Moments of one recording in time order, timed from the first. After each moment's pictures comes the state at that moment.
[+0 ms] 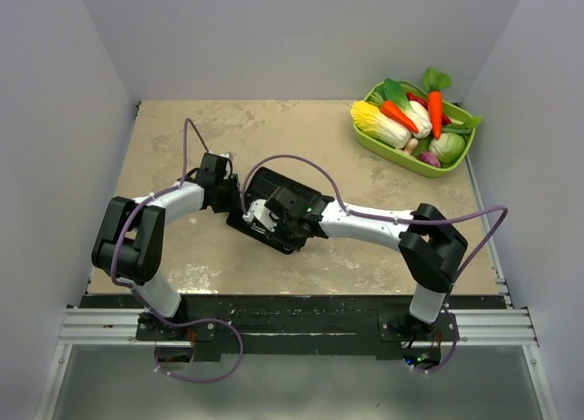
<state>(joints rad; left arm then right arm) -0.27 1.67 0.91 -0.25 0.06 -0.40 0.99 1.77 1.24 -0.55 0.02 -0.23</state>
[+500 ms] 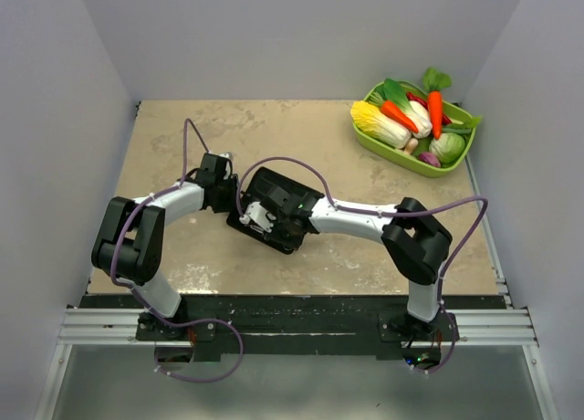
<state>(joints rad) -0.27 1.67 0.91 -0.25 0.06 -0.40 0.98 1.88 1.30 -0.59 -0.02 -0.29</state>
